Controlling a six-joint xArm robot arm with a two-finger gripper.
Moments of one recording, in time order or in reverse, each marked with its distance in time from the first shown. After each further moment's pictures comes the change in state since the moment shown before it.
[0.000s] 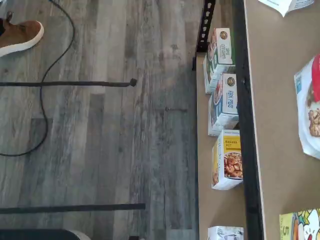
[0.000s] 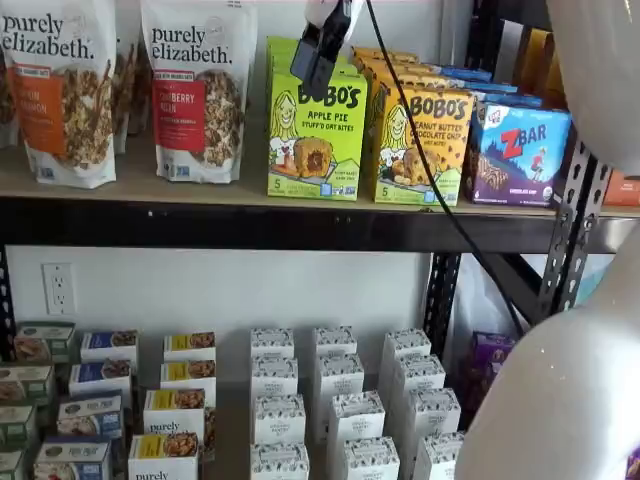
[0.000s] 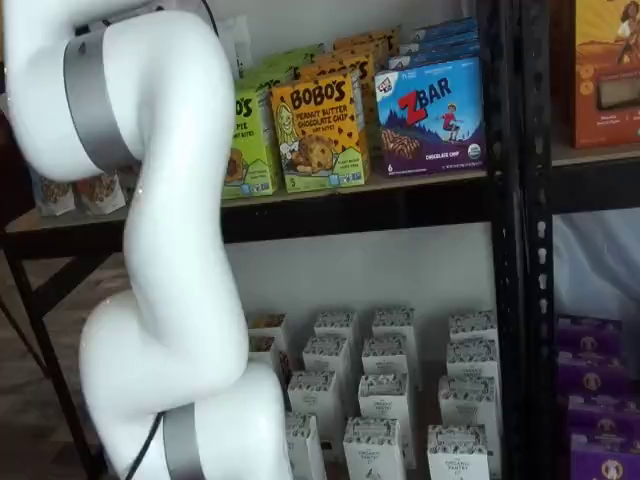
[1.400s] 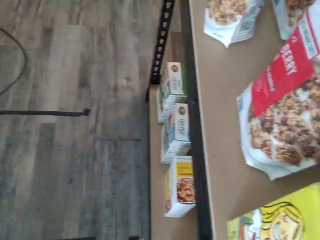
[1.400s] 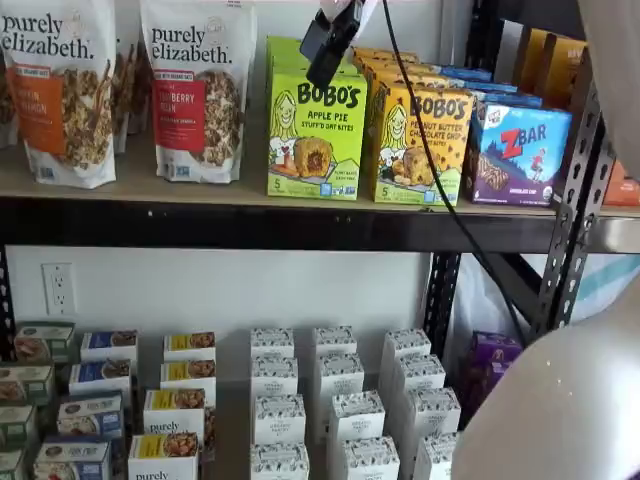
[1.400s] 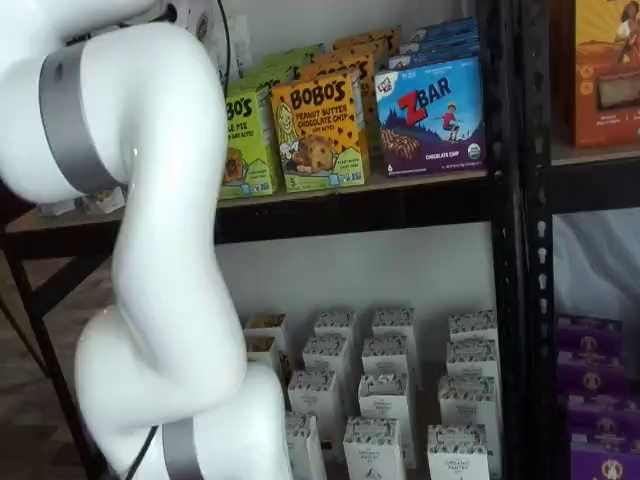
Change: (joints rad) arm -0.065 -0.125 0.156 0.055 -0.201 -0.064
